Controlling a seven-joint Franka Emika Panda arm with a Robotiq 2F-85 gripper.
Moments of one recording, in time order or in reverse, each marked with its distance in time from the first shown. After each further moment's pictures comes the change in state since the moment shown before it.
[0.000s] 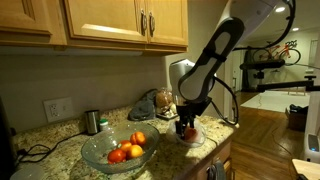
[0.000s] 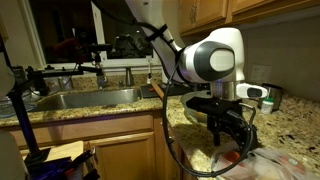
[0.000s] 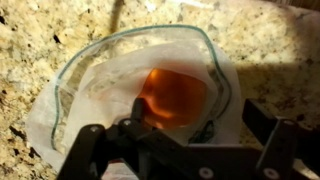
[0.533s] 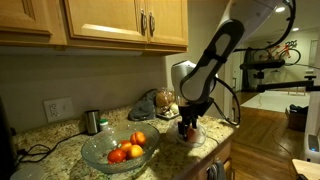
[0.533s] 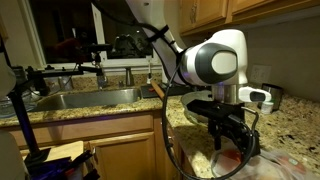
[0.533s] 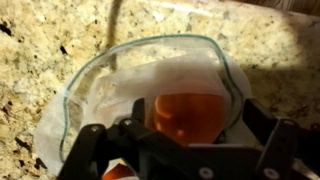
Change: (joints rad) arm -0.020 0.007 -0.001 -0.004 0.000 -0.006 0.000
